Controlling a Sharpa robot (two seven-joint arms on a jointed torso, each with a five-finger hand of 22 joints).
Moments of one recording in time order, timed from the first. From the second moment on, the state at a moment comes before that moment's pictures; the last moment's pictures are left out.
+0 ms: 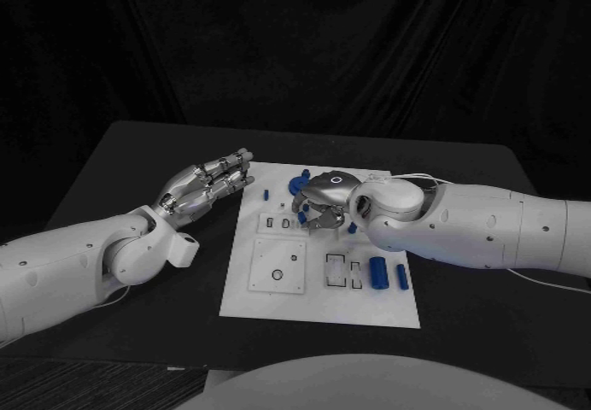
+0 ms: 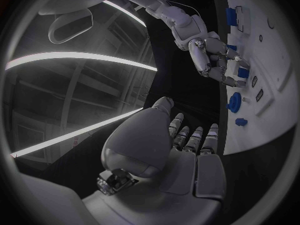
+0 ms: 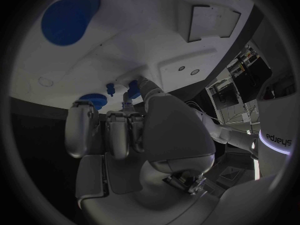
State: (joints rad) left arm 1.17 -0.86 -0.21 1.40 -0.20 0.16 0.68; left_hand 1.56 0.22 -0.02 0.18 0.65 0.36 0.13 0.04 0.04 0.02 0.10 0.00 0.01 0.03 0.20 0.01 0.01 0.17 0.05 0.29 0.04 0.02; right arm 1.22 -0.65 -0.21 1.47 -1.70 -0.24 -0.14; right_hand 1.36 -0.06 0.14 0.13 0.24 0.77 0.09 0.16 0.33 1.47 -0.01 1.57 1.31 1.47 -0.07 1.56 1.31 0.05 1.46 0.04 1.34 1.31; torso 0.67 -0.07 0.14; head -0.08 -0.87
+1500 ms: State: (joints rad) left arm 1.32 -0.76 -0.21 1.42 -0.77 -0.24 0.34; left_hand 1.22 0.12 -0.23 0.28 0.34 0.92 0.14 0.17 0.19 1.45 0.07 1.50 1.31 1.43 0.03 1.48 1.31 0.07 1.33 0.13 1.34 1.17; right arm 1.37 -0.98 -0.21 1.64 -1.46 -0.58 0.06; right_hand 1.16 -0.10 0.11 0.29 0.08 0.93 0.10 0.18 0.26 1.46 0.01 1.57 1.31 1.47 -0.06 1.57 1.31 0.03 1.47 0.05 1.48 1.31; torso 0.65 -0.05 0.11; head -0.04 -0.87
